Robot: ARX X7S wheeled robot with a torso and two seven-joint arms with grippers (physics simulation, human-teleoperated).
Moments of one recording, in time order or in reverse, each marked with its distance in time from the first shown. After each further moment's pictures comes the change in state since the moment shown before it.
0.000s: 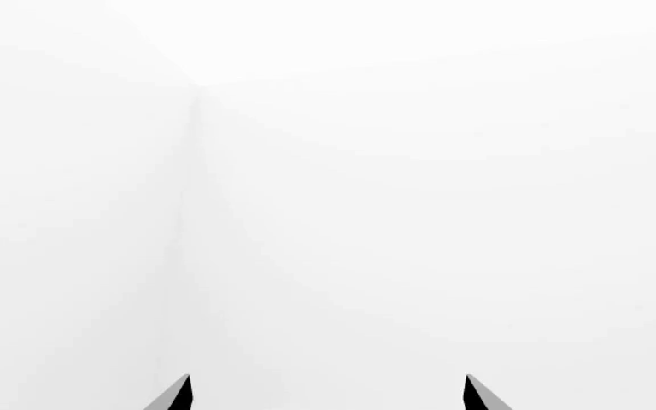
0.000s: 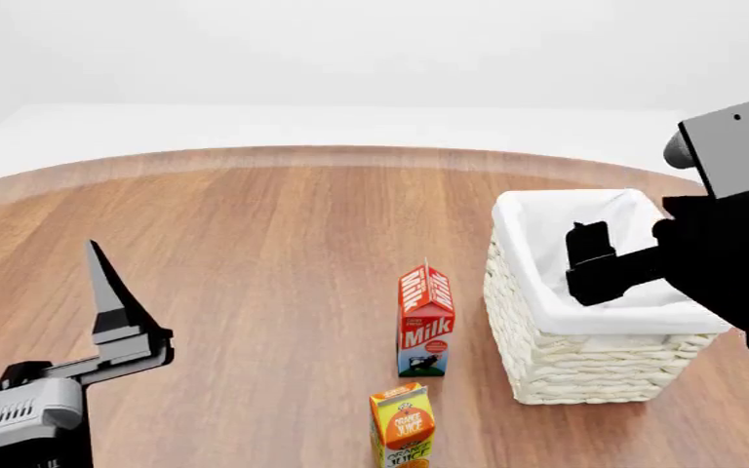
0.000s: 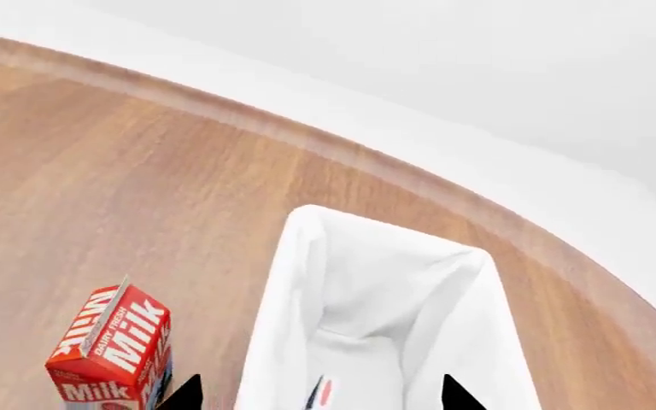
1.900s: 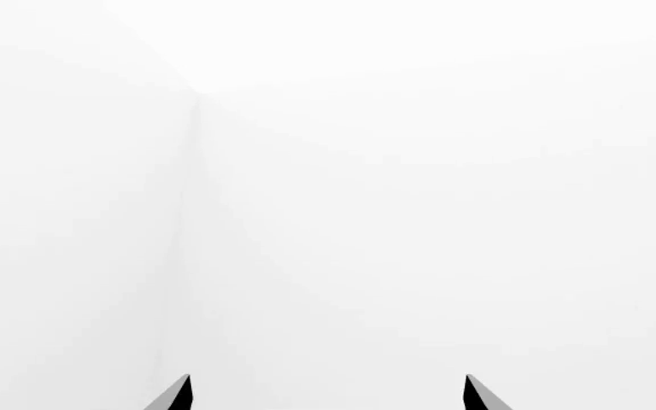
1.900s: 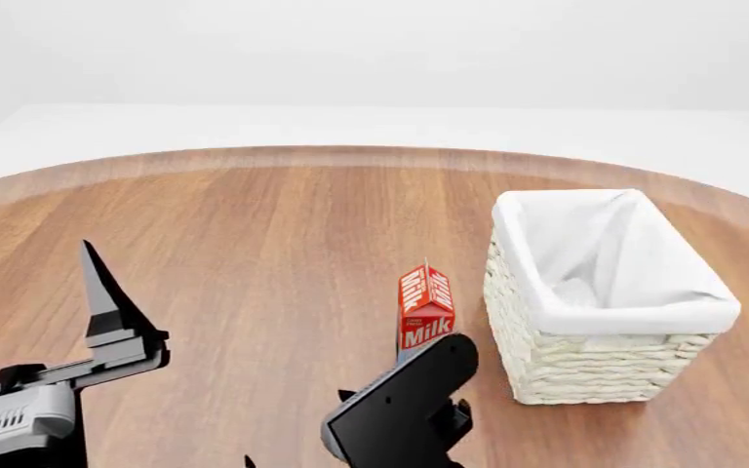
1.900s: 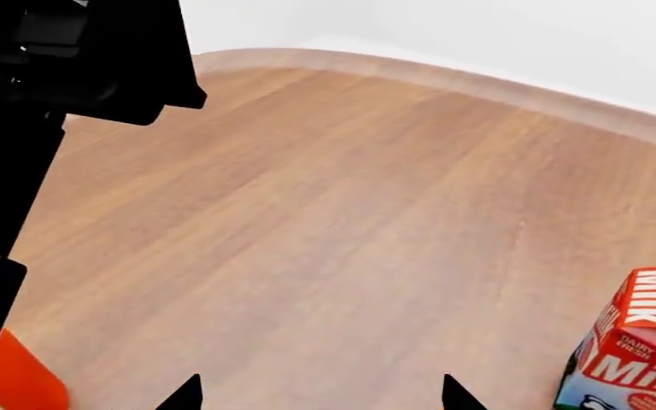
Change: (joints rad) left arm 0.011 -0.019 0.005 0.015 0.000 0.012 -0.021; right arm -0.407 -0.622 -0.338 -0.522 0.003 -0.309 0.441
